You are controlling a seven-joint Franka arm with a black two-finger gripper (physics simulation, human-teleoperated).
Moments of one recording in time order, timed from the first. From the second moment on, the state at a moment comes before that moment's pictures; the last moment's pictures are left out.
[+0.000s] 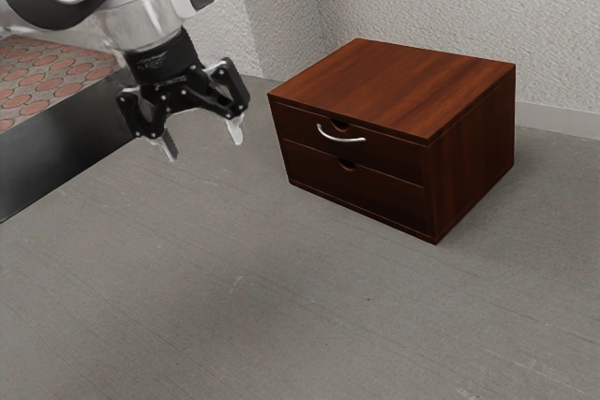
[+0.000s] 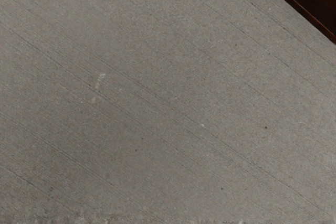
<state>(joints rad) 0.19 -0.02 -0.13 -1.38 -0.10 1.43 -0.64</state>
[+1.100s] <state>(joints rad) 0.23 -0.02 -0.14 -1.53 0.03 1.71 -1.67</state>
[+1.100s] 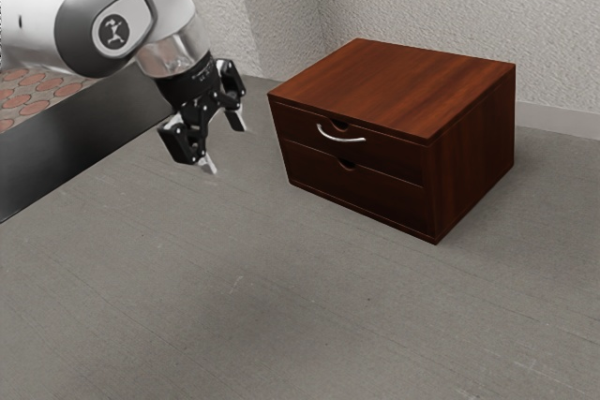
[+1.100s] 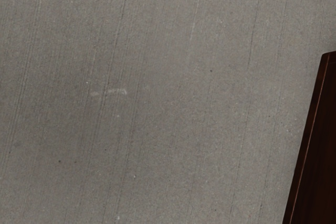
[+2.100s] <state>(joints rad) 0.11 0.23 -0.14 -1.34 0.03 1.84 -1.70</state>
